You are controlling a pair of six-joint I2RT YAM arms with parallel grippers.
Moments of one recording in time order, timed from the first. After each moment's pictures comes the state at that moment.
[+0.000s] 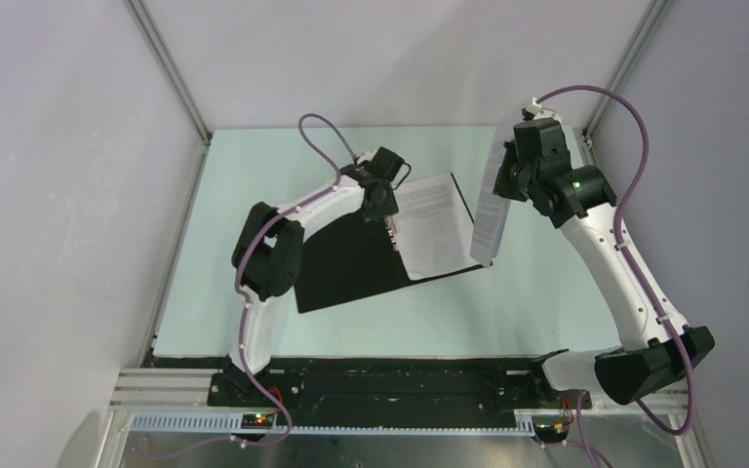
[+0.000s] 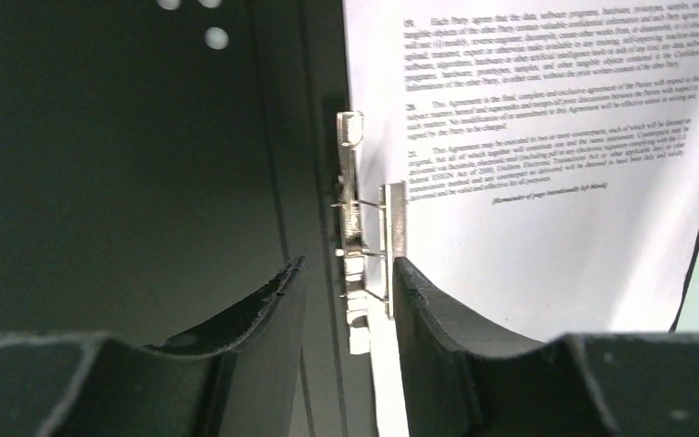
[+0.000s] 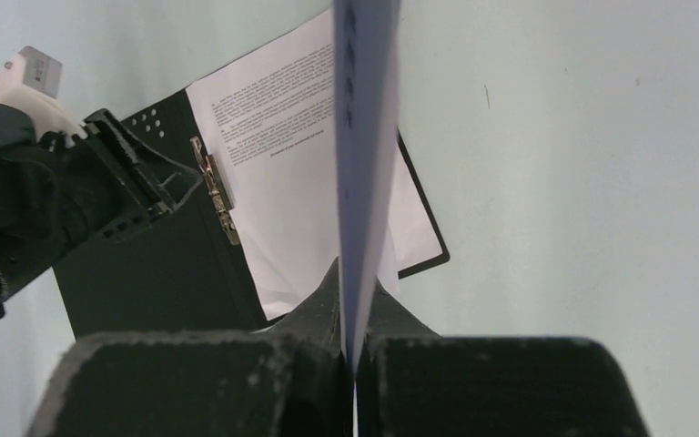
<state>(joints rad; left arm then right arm) -0.60 2.11 1.71 -0.65 -0.24 -0.81 0.37 1.32 1.55 -0.90 0.25 0.45</state>
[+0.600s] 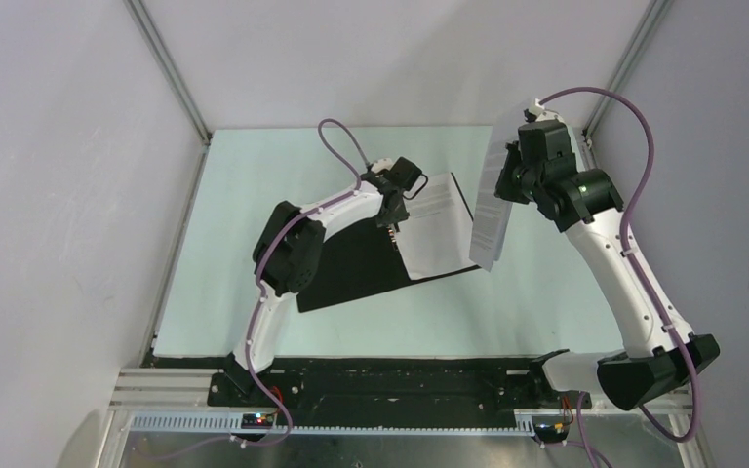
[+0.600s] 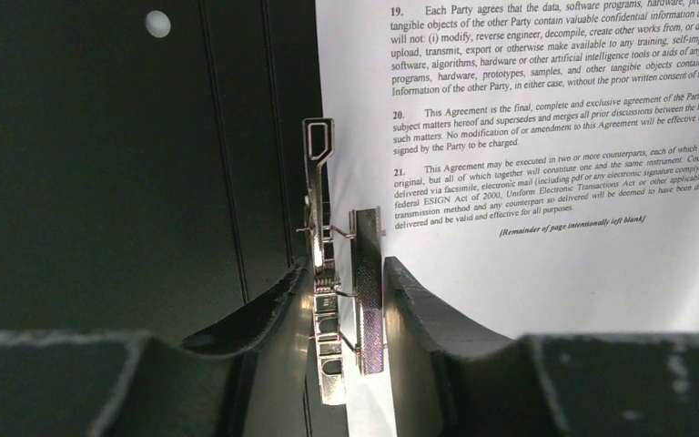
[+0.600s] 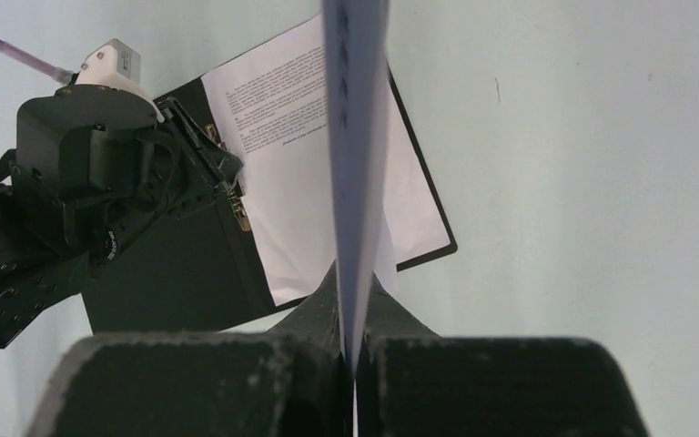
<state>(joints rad) -0.68 2.24 1.80 -0.66 -0.34 -0.86 0.38 1.30 1.56 -0.92 0.22 0.45</state>
